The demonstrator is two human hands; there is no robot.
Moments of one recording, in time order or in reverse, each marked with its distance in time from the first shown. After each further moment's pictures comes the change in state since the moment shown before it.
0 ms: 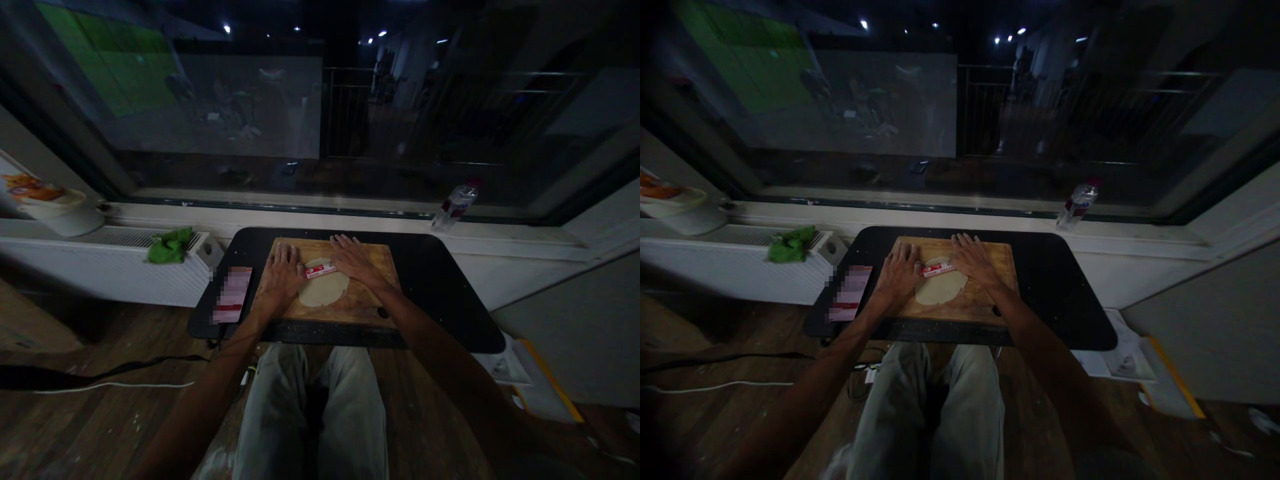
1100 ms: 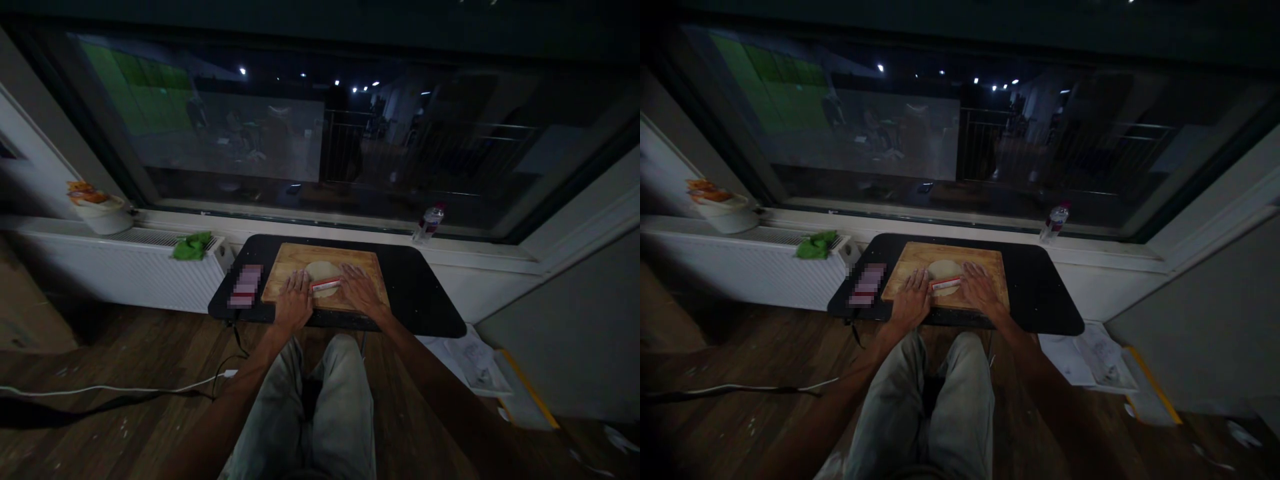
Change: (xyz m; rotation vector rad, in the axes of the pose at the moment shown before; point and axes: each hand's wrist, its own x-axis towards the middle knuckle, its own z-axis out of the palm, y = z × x) left_hand -0.091 0.034 0.010 -0.133 0.128 0.100; right_hand -0.116 -0.031 -0.021 0.044 0.108 0.013
